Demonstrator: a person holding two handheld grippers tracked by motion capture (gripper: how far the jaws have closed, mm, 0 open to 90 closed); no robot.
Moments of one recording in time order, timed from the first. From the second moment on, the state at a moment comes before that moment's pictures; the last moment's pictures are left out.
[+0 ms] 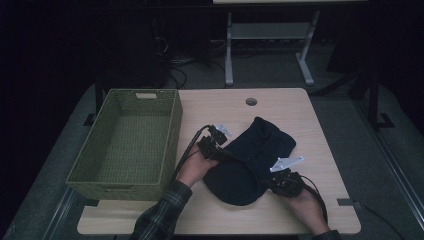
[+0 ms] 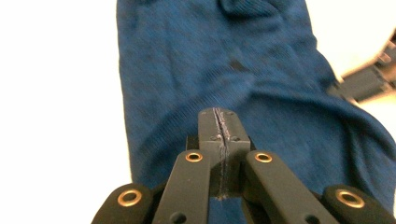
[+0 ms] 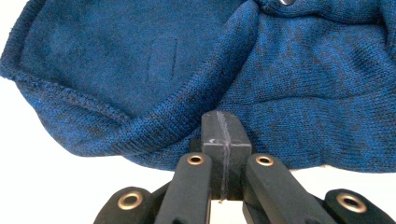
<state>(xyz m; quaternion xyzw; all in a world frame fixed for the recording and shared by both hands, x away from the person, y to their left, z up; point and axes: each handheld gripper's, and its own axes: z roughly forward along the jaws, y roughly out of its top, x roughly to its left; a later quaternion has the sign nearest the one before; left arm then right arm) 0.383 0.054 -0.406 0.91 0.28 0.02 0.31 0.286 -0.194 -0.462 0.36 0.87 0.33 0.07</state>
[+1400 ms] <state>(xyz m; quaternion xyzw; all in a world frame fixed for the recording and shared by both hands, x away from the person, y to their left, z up) 0.398 0.050 -0.448 0.92 0.31 0.01 0.26 0.293 -0.217 -0.461 0.39 0.86 0.32 0.07</state>
